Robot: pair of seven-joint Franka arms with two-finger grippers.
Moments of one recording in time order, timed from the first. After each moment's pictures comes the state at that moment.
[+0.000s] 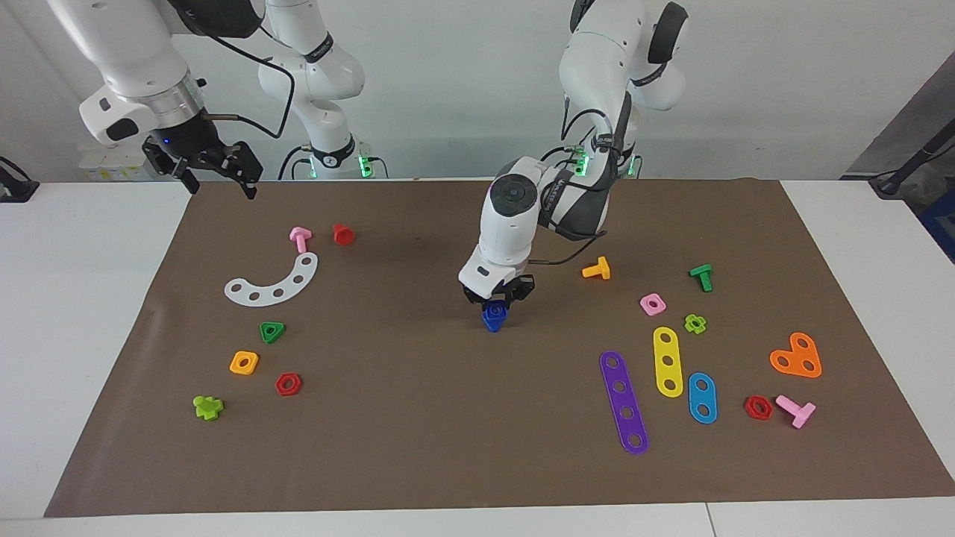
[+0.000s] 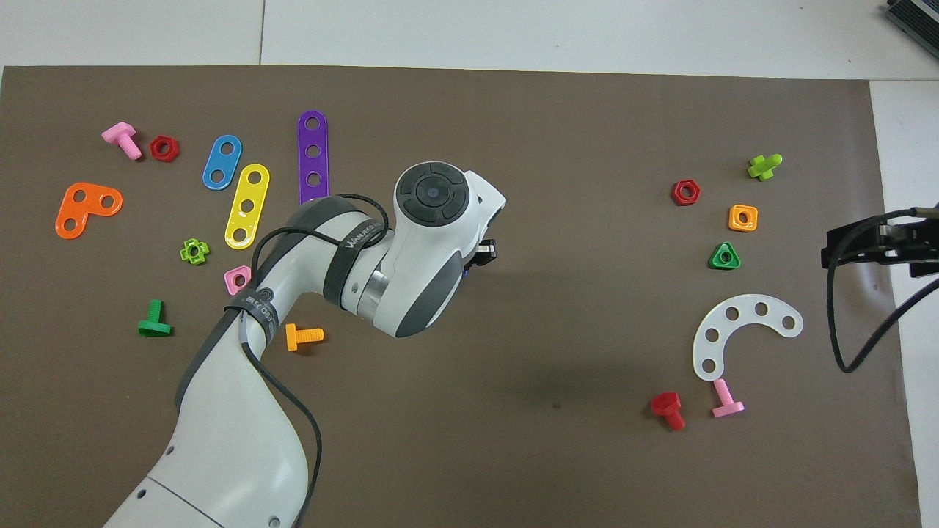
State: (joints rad) left arm -0.68 0.50 0.03 -1.57 -0.08 2.06 -0.61; right arm 0.02 -0.03 -0.04 -1.58 -0.03 1.49 0.11
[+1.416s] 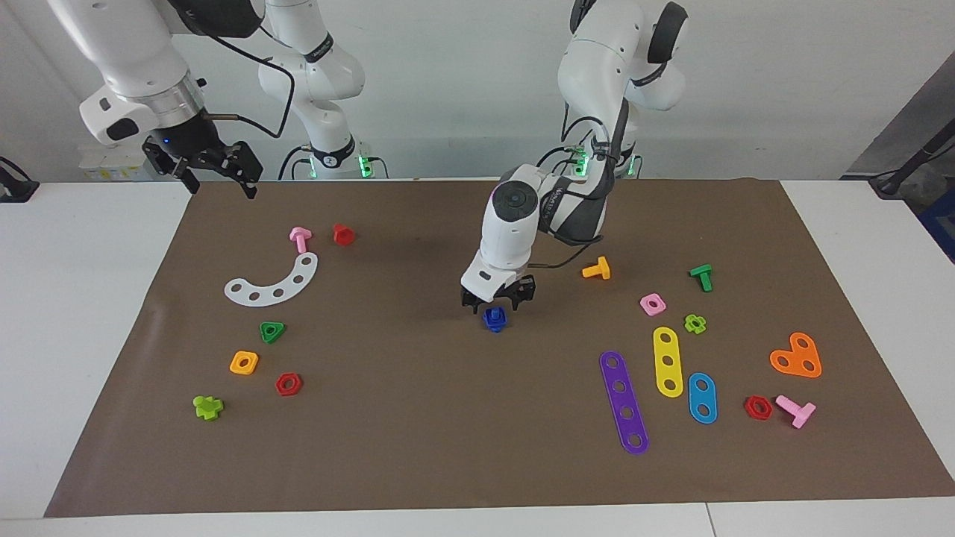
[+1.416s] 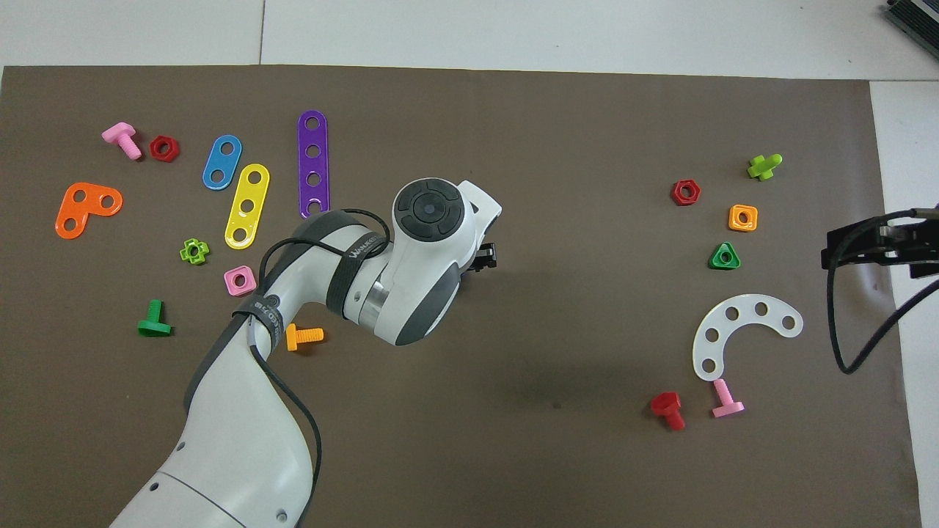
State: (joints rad) left arm -0.68 0.50 0.03 -1.62 -0.09 2.14 -0.64; right arm 0.01 -0.03 -0.04 -1.58 -0.03 1.49 0.11
